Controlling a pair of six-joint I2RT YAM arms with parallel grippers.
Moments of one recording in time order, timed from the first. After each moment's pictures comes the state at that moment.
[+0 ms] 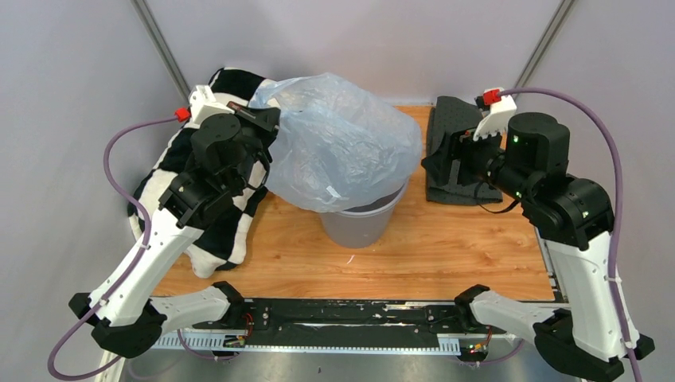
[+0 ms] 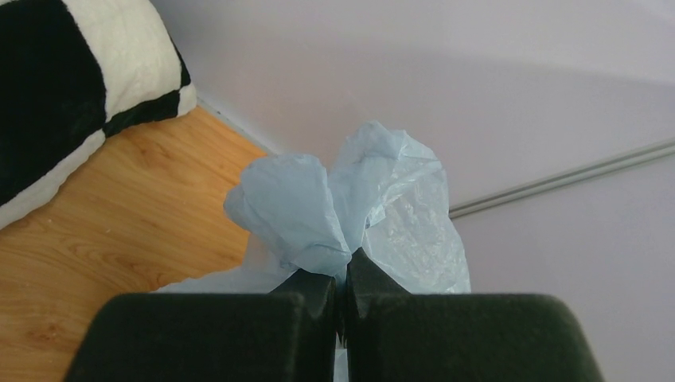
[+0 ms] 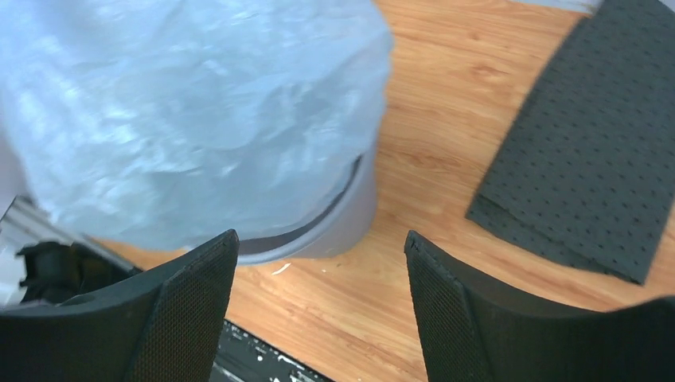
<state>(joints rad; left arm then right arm) -0.67 1.08 1.44 -0.43 -0.62 -0.98 0.49 1.06 1.76 -1.09 -0.01 0.22</state>
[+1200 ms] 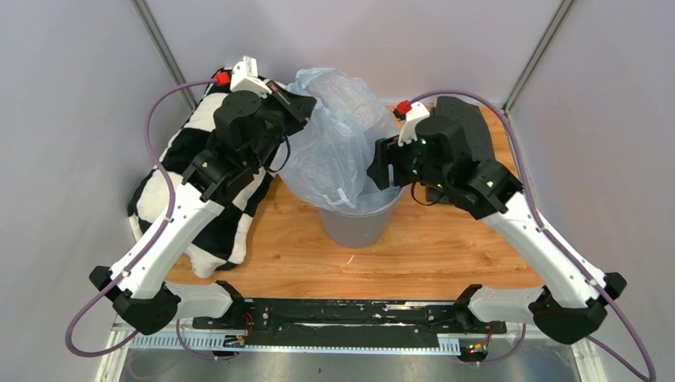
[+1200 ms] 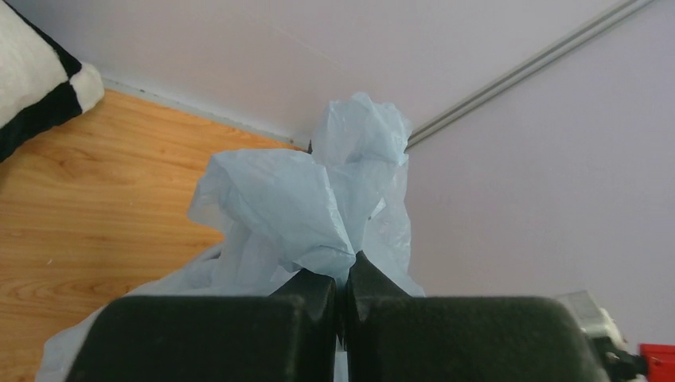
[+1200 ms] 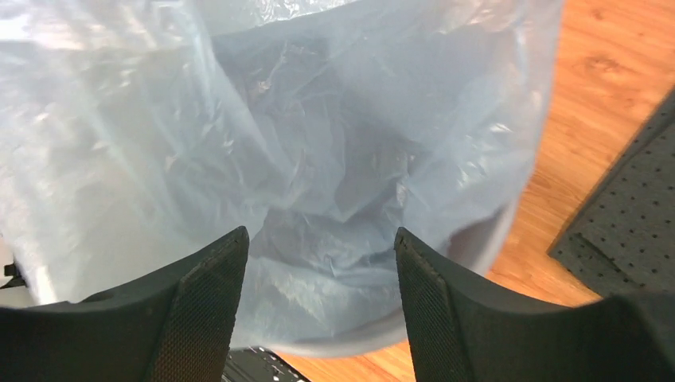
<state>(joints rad) -0.66 1.24 1.56 -0.35 -0.33 -0.79 0.78 1.22 1.53 -0.80 0.07 0.28</state>
